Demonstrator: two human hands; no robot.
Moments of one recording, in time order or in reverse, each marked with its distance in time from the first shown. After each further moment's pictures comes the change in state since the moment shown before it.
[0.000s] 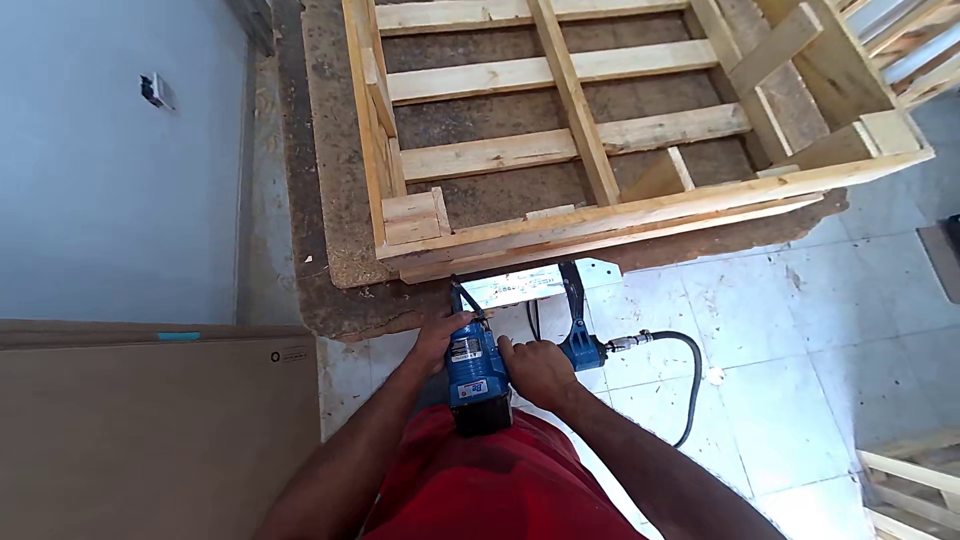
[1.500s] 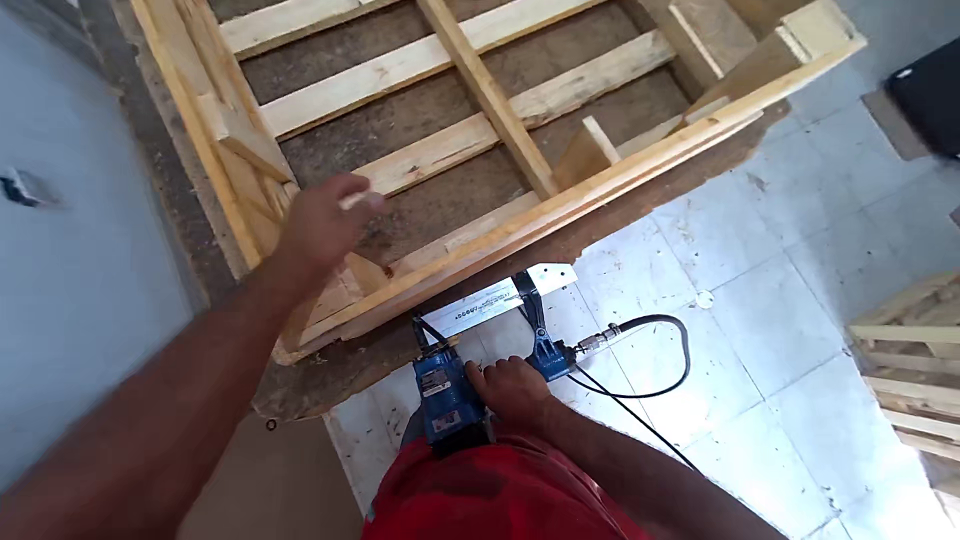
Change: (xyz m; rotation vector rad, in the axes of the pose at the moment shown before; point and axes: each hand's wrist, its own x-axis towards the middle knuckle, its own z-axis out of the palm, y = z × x) left_hand 0.100 0.260 0.066 1.437 -0.040 0.476; right_hand 0.003 0.013 0.019 0.245 -0.030 0.013
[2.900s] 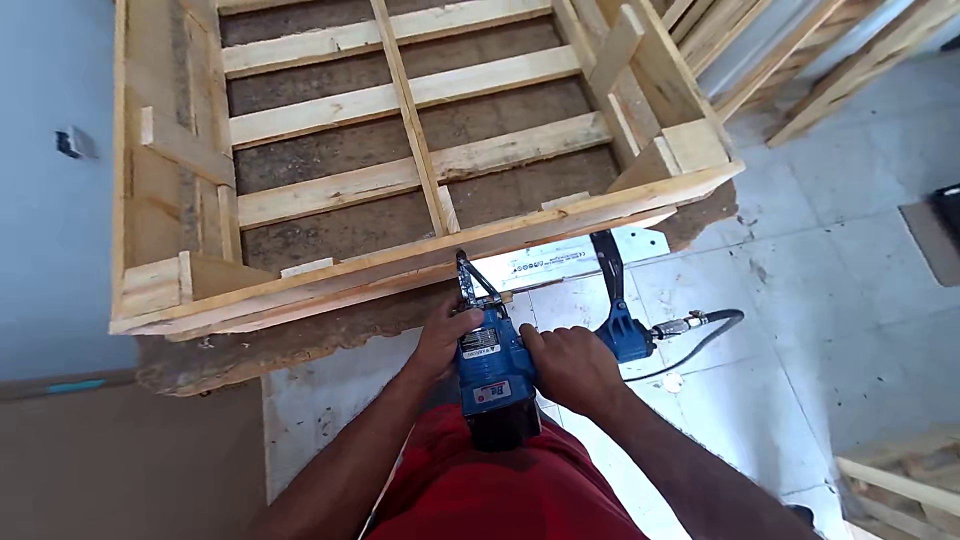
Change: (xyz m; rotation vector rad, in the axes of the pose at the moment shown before) left_hand 0.009 0.281 0.322 -1.495 0.041 -0.240; right_hand -0.162 0.335 -0.133 -0.289 0.350 -0.032
